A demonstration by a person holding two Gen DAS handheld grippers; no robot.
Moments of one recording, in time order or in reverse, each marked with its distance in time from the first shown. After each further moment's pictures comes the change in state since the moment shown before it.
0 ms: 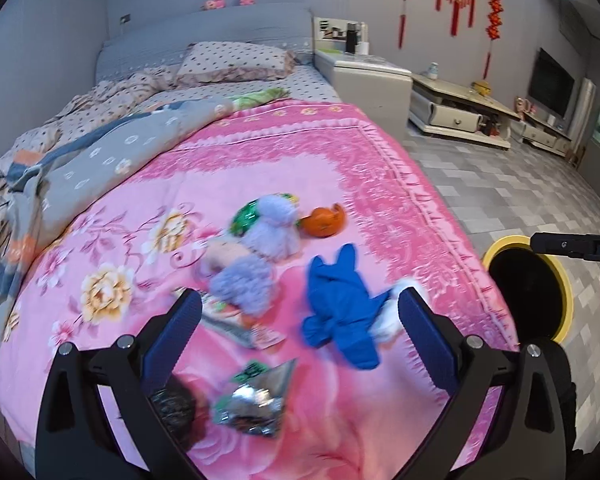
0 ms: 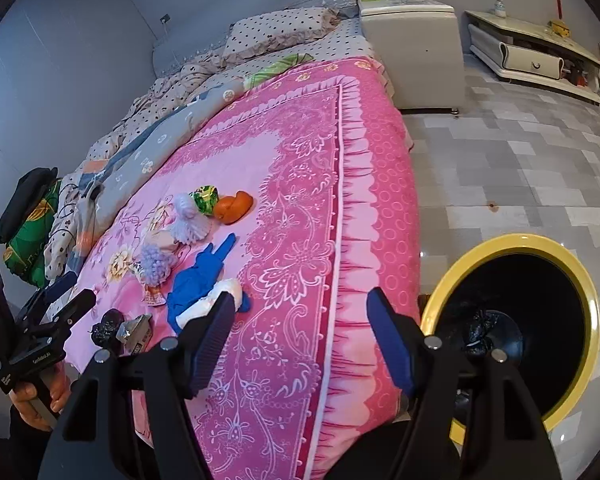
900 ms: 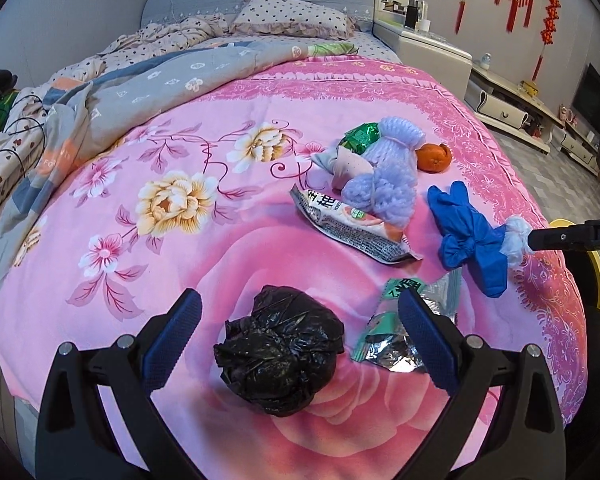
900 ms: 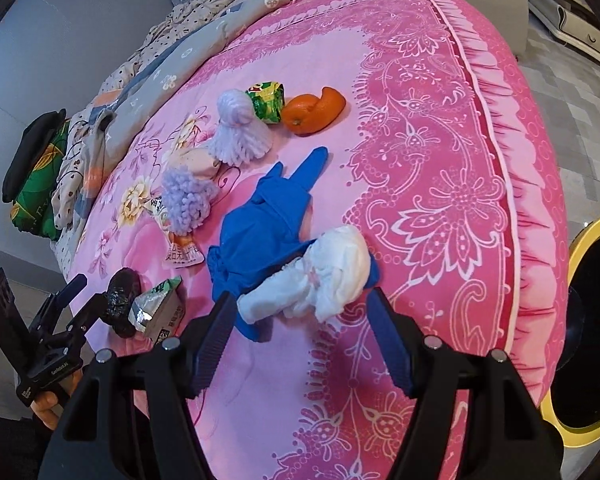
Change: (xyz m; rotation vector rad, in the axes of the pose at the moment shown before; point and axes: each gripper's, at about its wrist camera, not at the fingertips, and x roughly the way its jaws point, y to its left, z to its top) left arm 0.025 0.108 -0.071 -0.140 0.129 0.083; right arm 0.122 0.088 -0.013 -0.031 0.279 0.086
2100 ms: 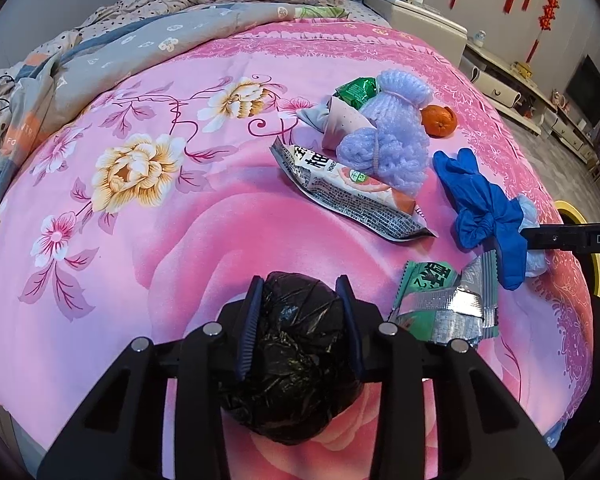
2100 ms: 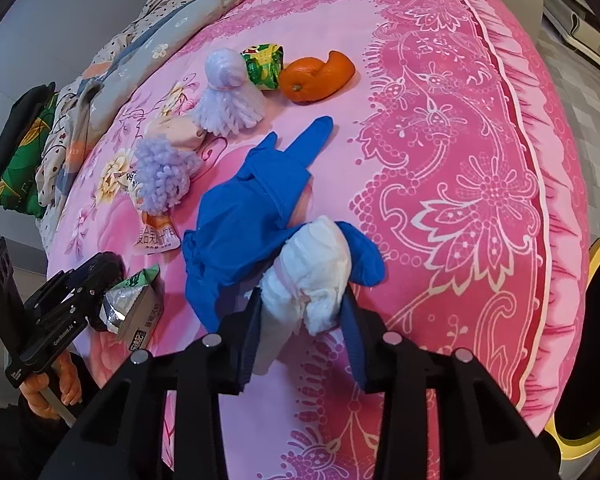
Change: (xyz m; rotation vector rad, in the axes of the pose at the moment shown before) left arm 0.051 -0.001 -0.003 0.004 0.112 -0.064; right arm 0.035 0.006 0.003 -0.047 0.077 -0.047
